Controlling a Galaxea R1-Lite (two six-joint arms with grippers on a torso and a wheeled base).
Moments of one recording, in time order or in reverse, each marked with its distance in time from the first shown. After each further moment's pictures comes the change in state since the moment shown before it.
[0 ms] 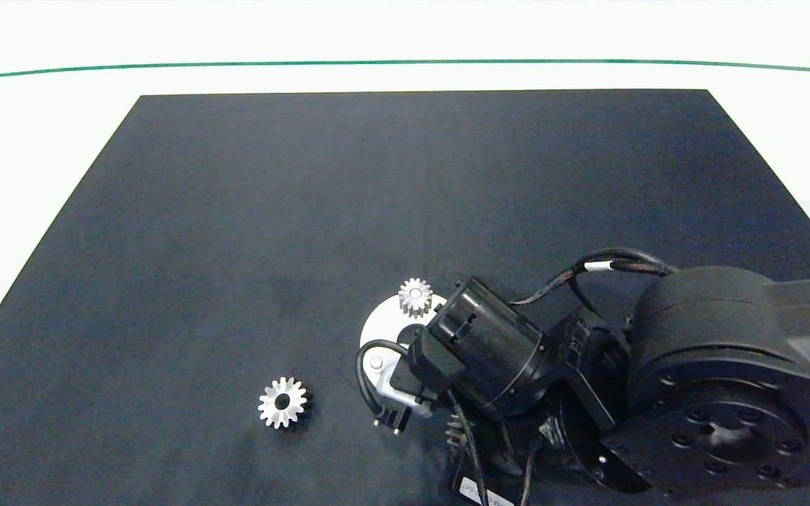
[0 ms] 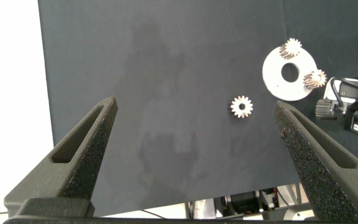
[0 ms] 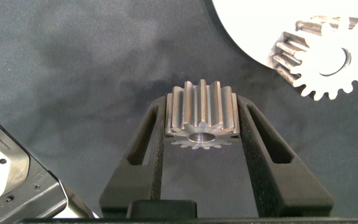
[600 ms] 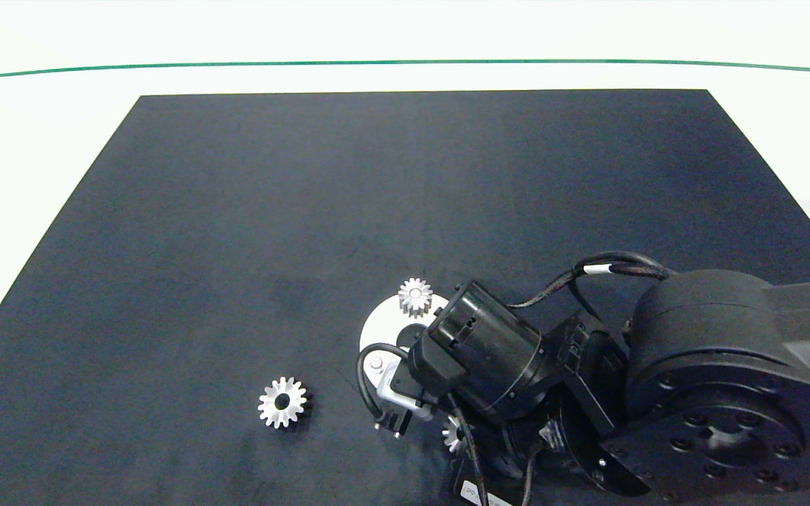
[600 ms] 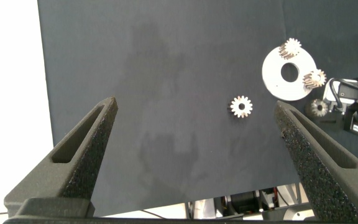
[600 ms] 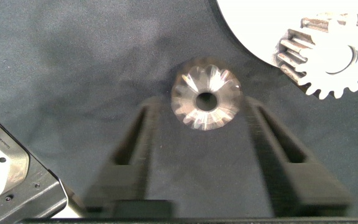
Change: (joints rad) left arm -0.001 0.000 0.000 0.000 0.000 0.000; right arm 0.000 0.000 0.008 -0.001 0.000 -0.001
